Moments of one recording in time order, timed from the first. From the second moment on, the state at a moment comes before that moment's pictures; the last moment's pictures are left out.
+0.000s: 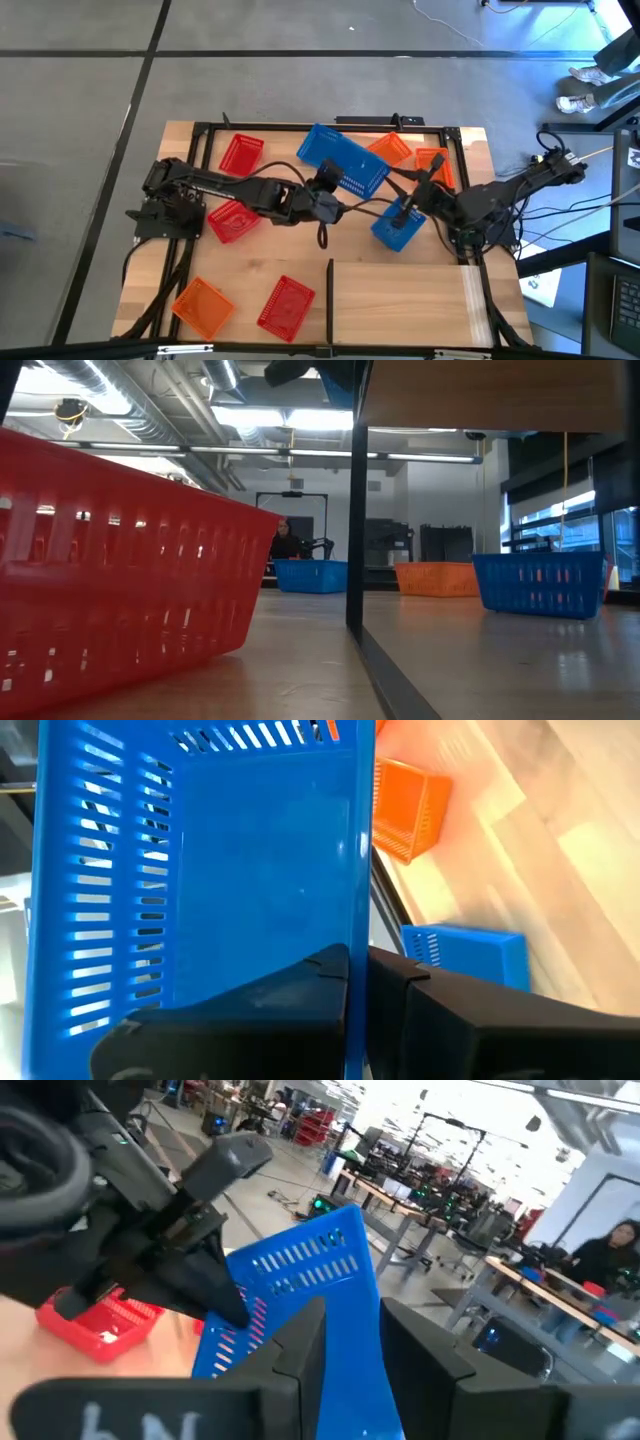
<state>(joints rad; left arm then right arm) -0.19 1.79 1.73 -0.61 -0.94 1.05 0.46 1.03 0.93 0.08 1.07 -0.34</state>
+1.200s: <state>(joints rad) -0.22 1.79 1.73 -0.61 -0.93 1.11 0.41 1.05 0.93 -0.11 1.07 -0.16</state>
